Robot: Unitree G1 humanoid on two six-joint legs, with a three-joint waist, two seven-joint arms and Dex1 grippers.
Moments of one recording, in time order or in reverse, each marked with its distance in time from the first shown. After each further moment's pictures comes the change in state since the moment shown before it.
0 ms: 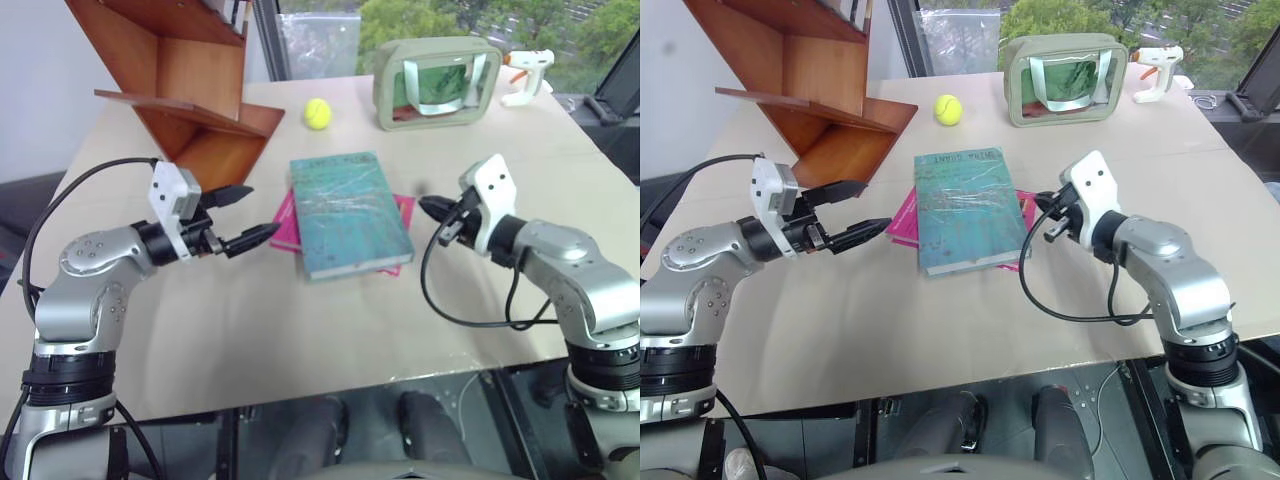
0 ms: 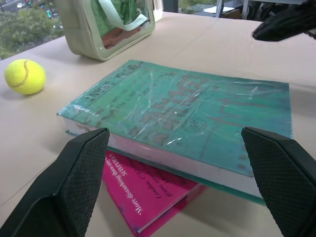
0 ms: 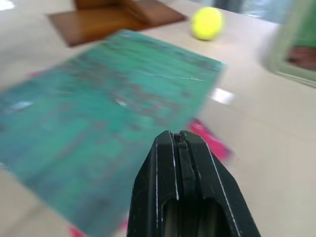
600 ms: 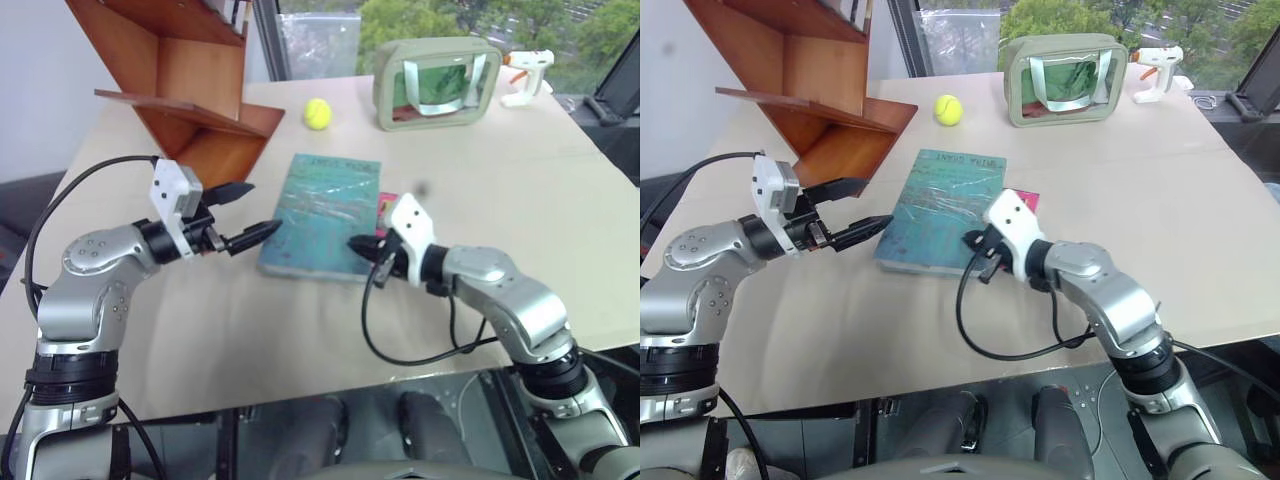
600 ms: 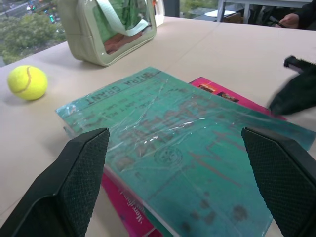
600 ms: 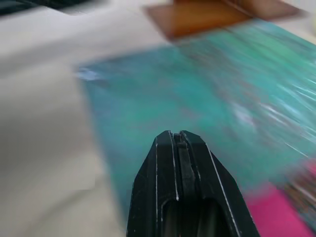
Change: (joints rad) left arm 0.007 -0.006 0.002 -0.007 -0.006 0.004 0.023; right arm -0.018 0.228 0.302 -0.026 0.023 -0.021 0.045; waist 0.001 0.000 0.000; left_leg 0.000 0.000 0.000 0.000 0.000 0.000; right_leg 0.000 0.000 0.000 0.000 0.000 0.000
